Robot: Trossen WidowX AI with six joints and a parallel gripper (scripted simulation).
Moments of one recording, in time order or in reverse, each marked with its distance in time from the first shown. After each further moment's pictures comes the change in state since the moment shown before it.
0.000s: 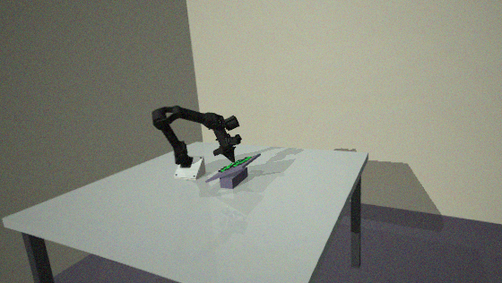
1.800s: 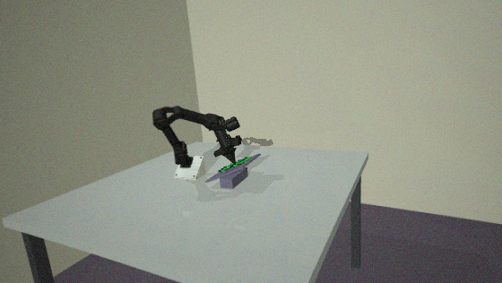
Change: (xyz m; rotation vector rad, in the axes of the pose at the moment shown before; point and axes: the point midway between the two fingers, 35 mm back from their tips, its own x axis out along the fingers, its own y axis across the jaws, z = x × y) arm 0.006 0.000 0.001 0.000 -0.002 0.000
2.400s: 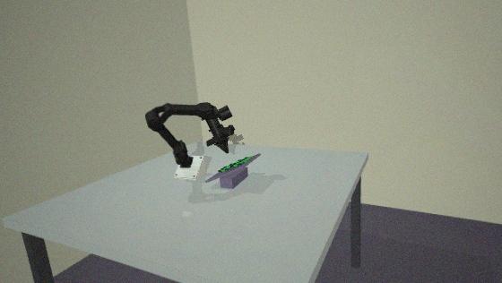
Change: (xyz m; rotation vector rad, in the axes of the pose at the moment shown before) arm -0.063 -0.014 -0.003 -0.020 -0.020 0.005
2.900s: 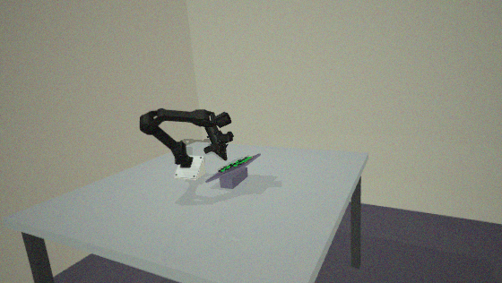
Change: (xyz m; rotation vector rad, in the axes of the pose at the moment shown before) arm 0.027 -0.045 0.002 0.022 0.015 -0.015
